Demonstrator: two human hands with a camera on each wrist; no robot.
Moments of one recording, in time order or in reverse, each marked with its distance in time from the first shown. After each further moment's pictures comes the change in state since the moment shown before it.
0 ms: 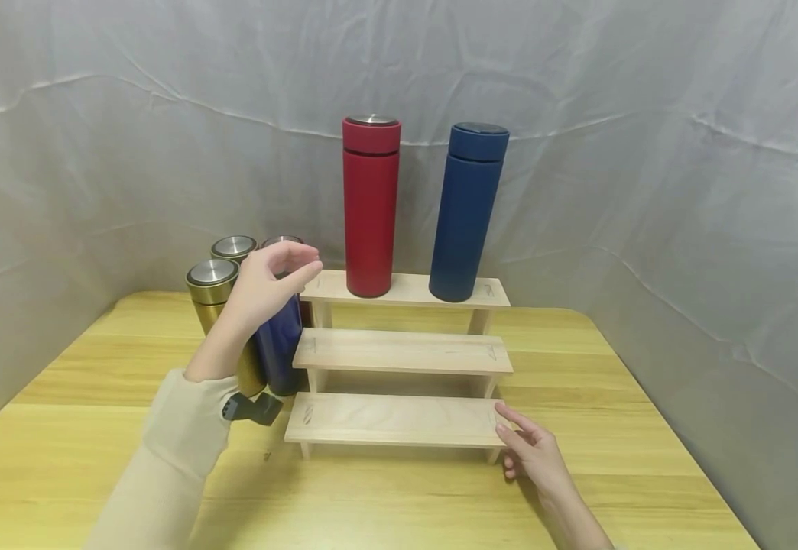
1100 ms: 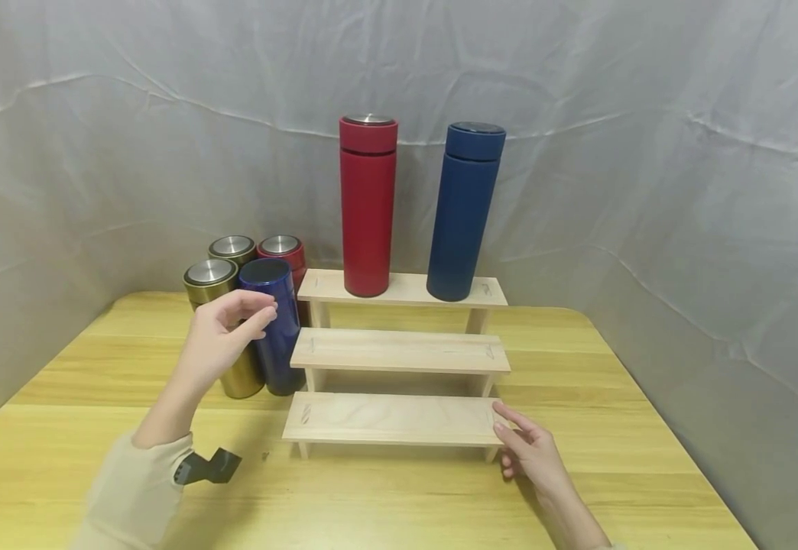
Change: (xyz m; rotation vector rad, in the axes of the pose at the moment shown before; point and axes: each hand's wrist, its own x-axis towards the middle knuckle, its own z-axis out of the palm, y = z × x) left_hand -0.060 -0.031 -0.016 -0.043 0.110 -0.011; right_hand 0.001 0.000 0.000 0.026 0.003 0.008
